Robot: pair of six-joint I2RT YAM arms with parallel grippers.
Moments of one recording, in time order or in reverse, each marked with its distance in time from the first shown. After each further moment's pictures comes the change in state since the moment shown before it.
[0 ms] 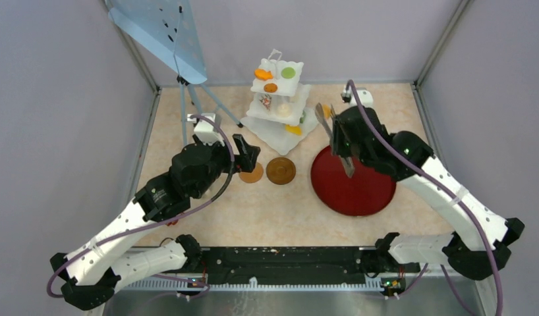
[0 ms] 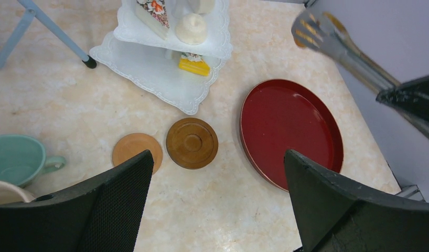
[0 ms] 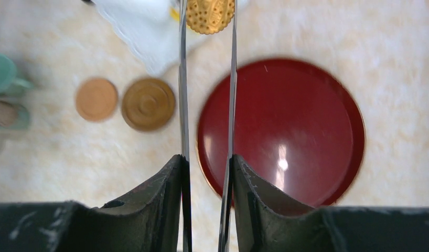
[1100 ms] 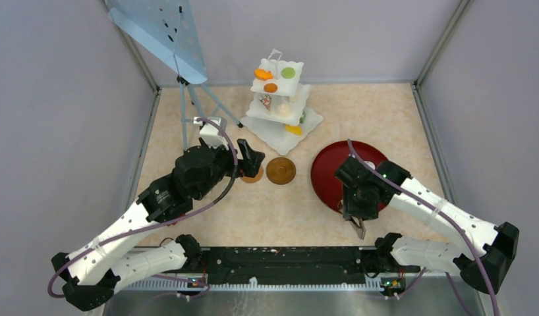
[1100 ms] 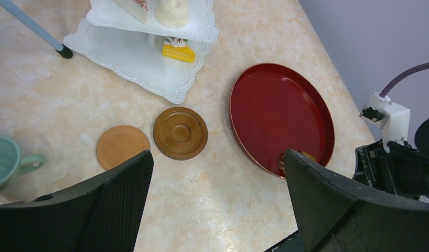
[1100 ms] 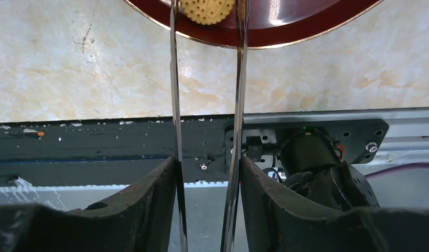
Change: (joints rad) left arm 0.000 -0.010 -0.040 0.028 0.070 0.000; right arm 0.000 -0.088 -0.464 -0.270 -0.351 0.339
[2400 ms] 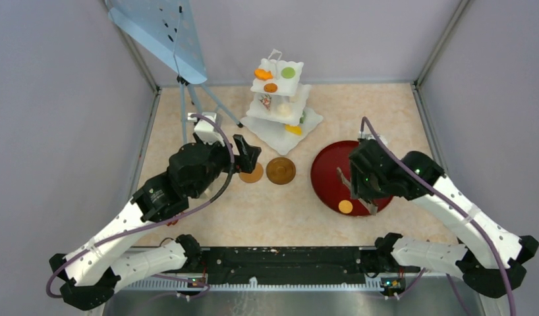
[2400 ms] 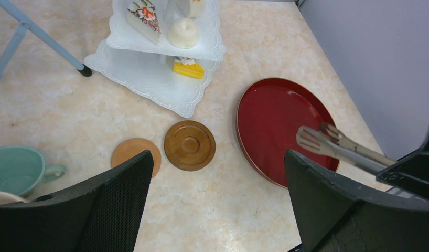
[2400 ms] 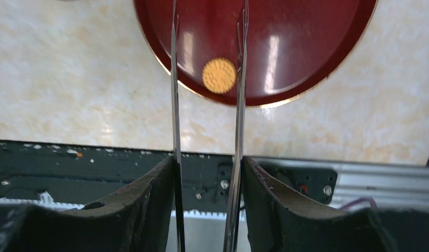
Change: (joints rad) left arm 0.000 0.007 0.059 -0.028 -0.050 0.043; right arm 0.000 -0.055 0.328 -0.039 0.192 -0.187
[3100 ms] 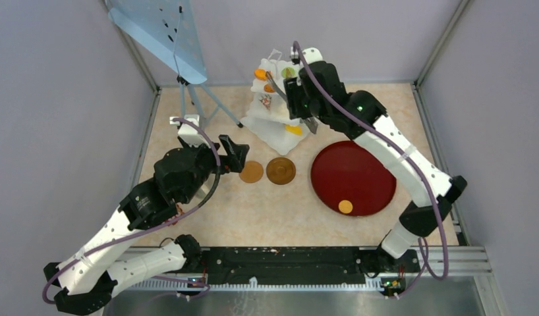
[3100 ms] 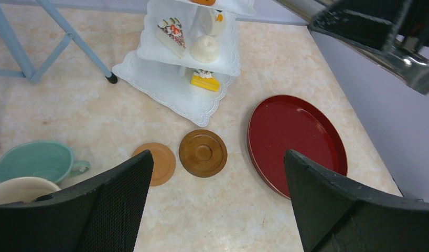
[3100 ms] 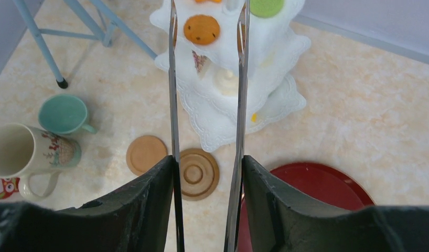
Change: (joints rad) left arm 0.000 -0.075 0.013 -0.046 -0.084 0.000; right arm 0.000 0.690 0.757 0.497 0.031 -0.457
